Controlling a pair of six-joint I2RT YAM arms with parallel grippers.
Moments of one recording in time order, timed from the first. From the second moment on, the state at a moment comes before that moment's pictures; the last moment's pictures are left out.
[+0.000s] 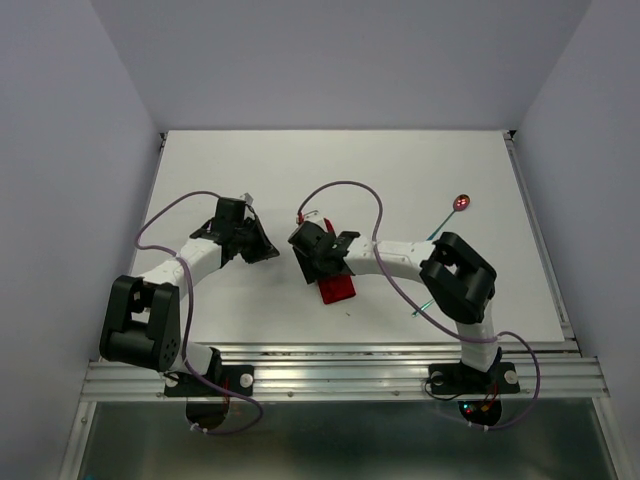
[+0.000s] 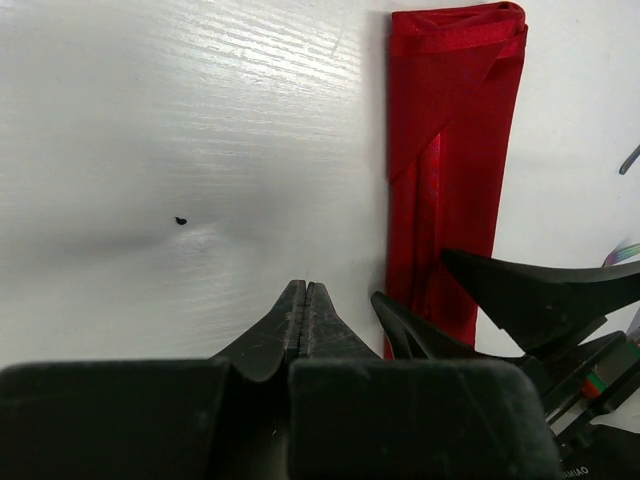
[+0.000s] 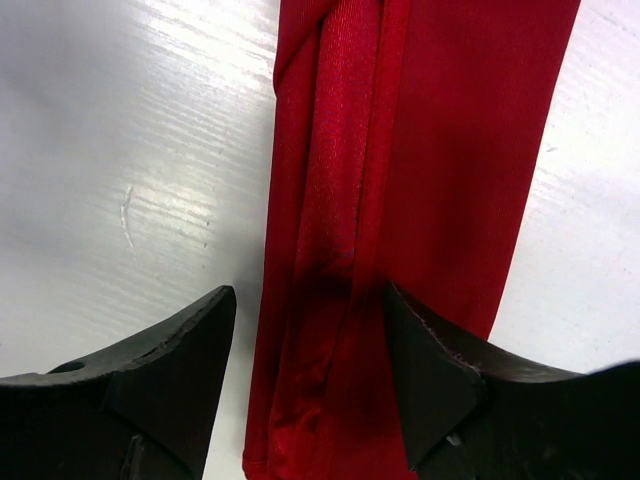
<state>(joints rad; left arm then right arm) -0.24 1.41 0.76 -0.26 0.28 -0.66 0.98 1.98 1.37 -0.45 0.36 0.48</state>
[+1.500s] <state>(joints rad) 0.04 1.29 0.78 -0.36 0.30 -0.55 1.01 1.98 1.41 -0.23 0.10 0.49</state>
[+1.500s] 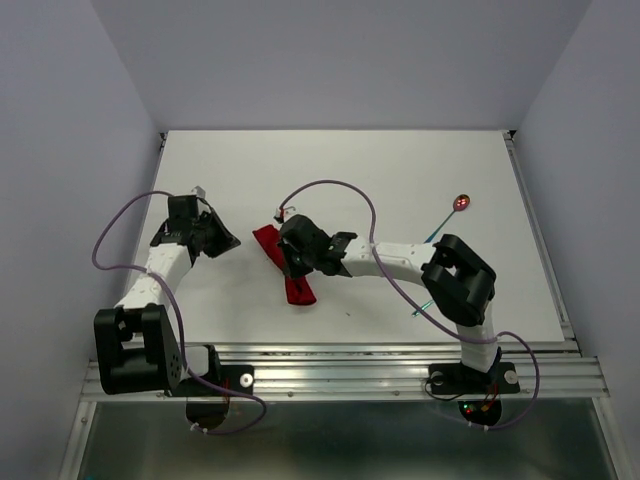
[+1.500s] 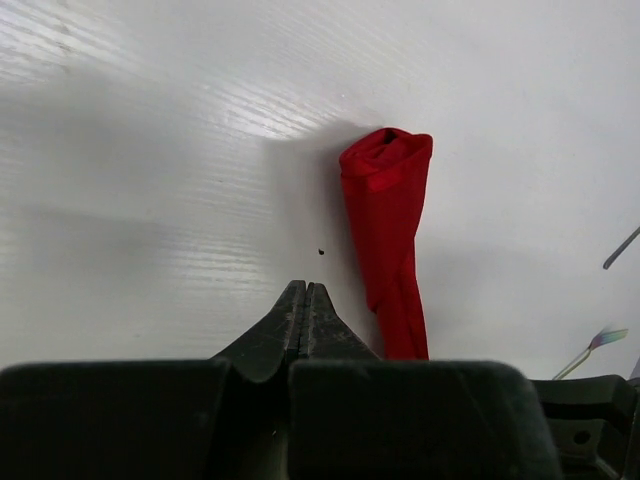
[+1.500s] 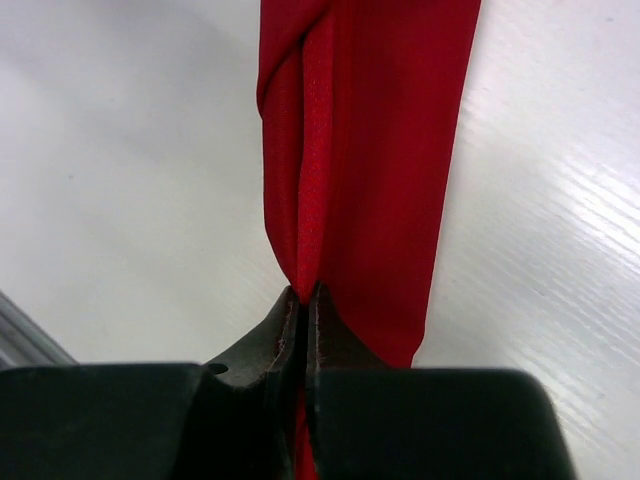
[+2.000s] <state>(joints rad) 0.15 1.20 0.83 -0.44 0.30 -0.51 0.98 1.98 1.40 0.01 -0.25 0.60</state>
